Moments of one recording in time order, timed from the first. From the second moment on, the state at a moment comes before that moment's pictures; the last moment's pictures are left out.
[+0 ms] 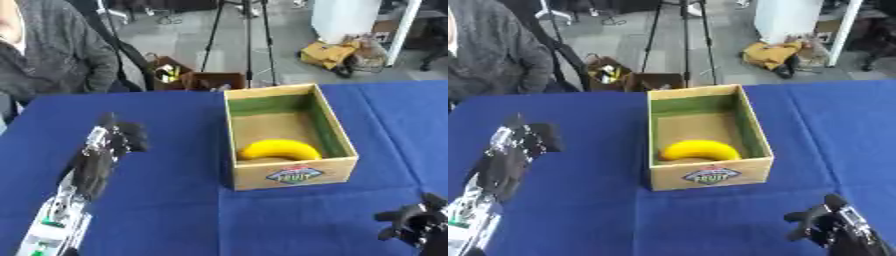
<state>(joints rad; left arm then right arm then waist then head) -0.26 0.27 0.12 -1.67 0.17 -0.03 -0.21 -0.13 -0.26 0.12 -1.75 -0.36 0.05 0.22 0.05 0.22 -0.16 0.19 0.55</state>
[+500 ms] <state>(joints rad) -0.25 0.26 0.12 -1.67 0.16 -0.03 -0.22 -0.13 -0.26 0.12 -1.75 -0.37 0.05 0.22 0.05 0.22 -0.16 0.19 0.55</state>
